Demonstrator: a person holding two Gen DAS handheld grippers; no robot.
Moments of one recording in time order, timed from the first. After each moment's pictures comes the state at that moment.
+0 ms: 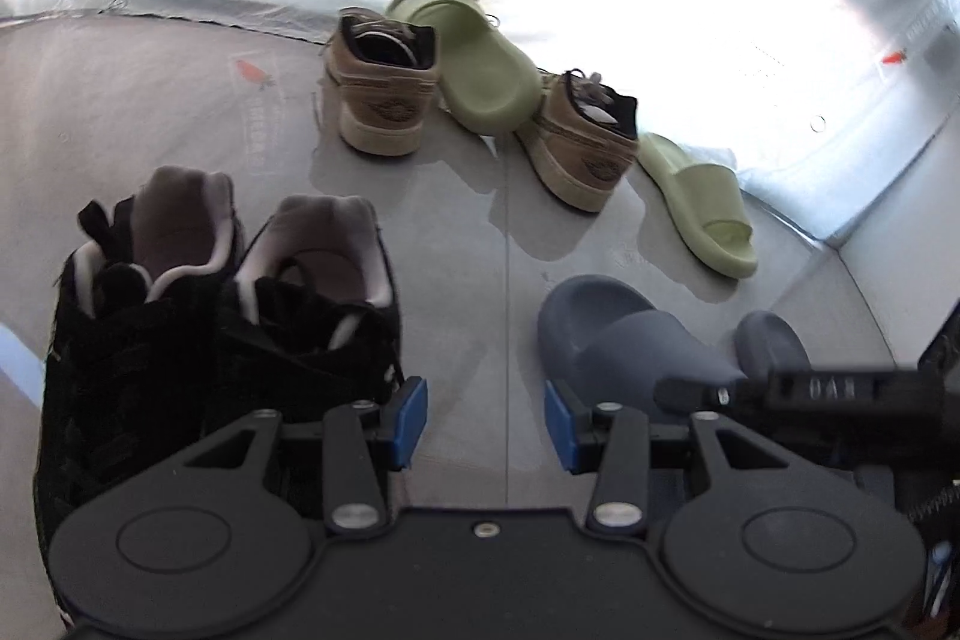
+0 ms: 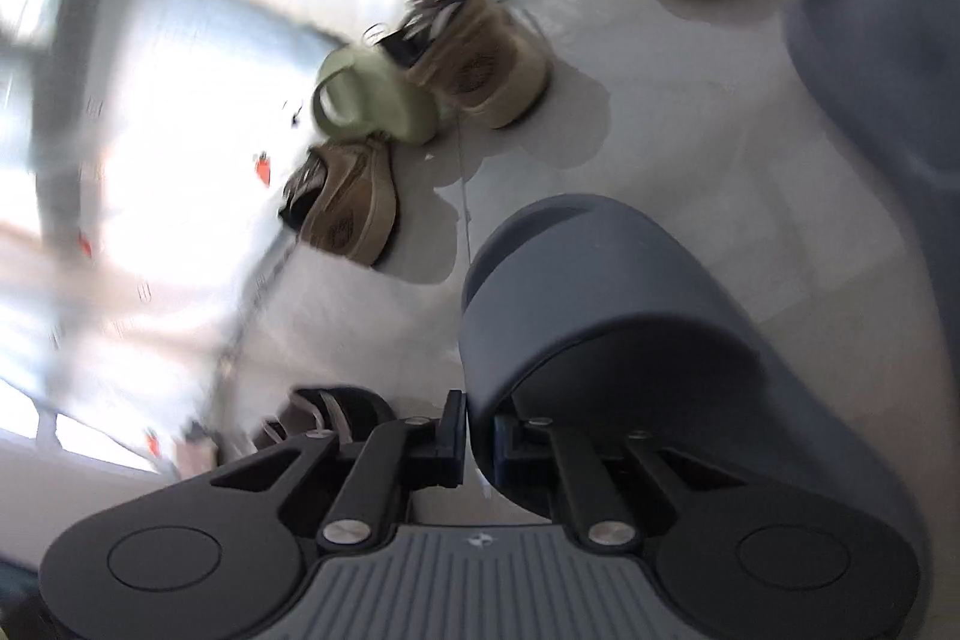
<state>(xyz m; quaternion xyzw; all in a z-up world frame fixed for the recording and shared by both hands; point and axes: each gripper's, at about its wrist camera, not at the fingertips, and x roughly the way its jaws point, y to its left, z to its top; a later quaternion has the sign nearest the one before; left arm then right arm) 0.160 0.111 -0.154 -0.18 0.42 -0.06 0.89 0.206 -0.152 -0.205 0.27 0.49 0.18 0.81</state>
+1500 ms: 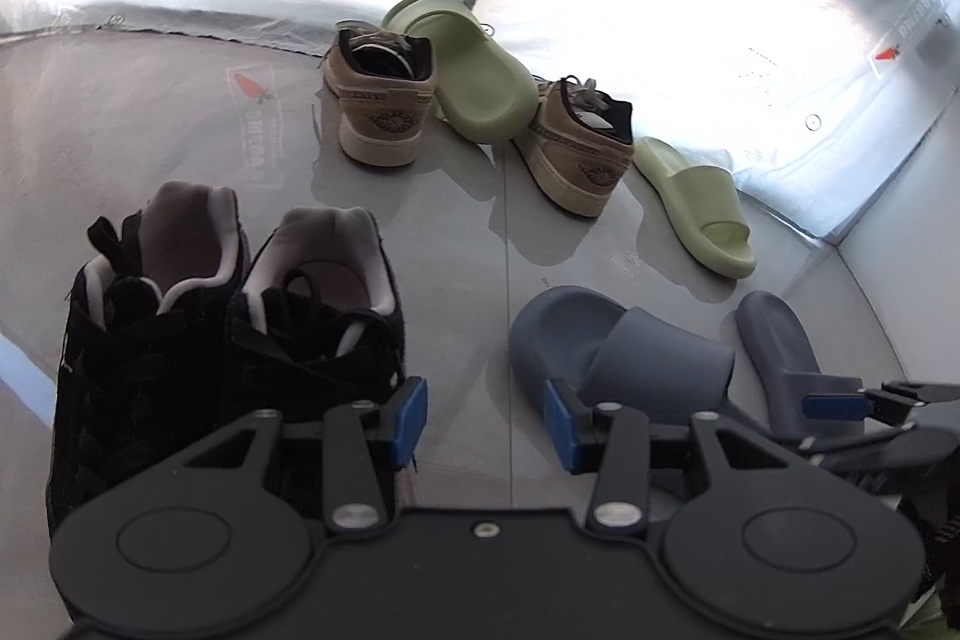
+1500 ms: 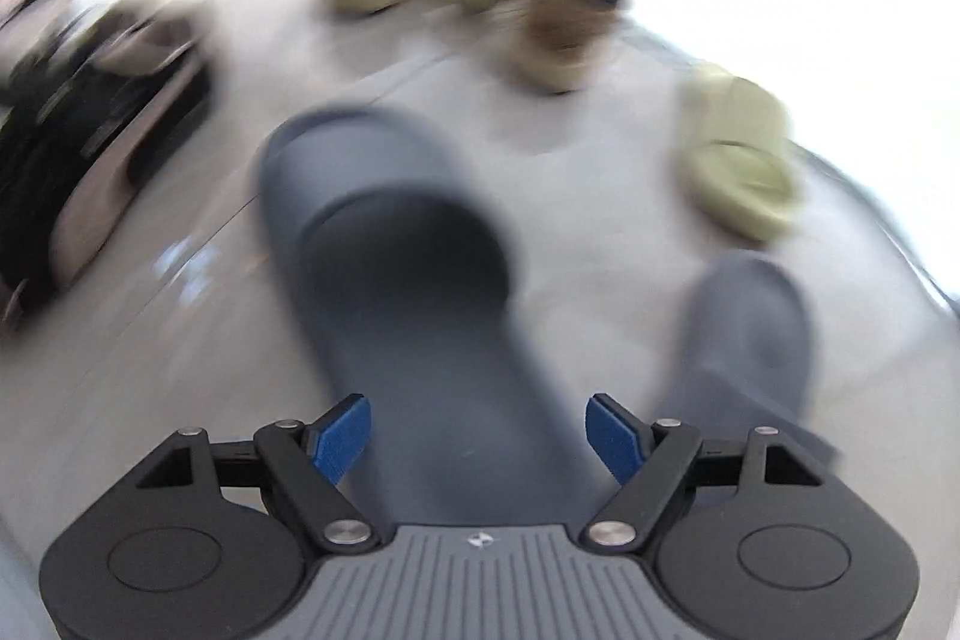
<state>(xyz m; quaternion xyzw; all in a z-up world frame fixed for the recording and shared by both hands) 0.160 0.112 -0.149 -0.17 0.41 -0.06 0.89 0.188 -0.149 -0.167 -0.09 0.49 0.12 0.86</state>
